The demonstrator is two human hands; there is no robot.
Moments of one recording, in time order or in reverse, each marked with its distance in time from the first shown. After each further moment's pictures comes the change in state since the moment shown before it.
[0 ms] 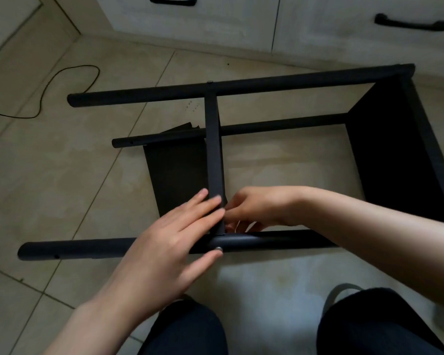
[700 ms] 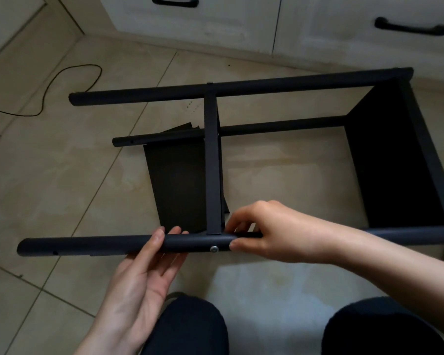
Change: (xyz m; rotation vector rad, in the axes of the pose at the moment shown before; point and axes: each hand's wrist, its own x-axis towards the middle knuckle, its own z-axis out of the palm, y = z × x) left_hand -0.025 0.007 0.027 -1.763 0.683 -1.146; right_hand -0.052 0.017 0.018 -0.550 0.323 -0.294
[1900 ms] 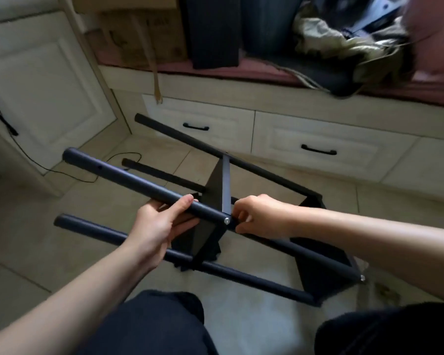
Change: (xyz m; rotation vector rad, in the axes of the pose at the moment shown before) left_hand -0.140 0.105 0.062 0.306 -0.410 0.351; right_hand -0.119 -0.141 -0.079 -0.405 0.197 0.032
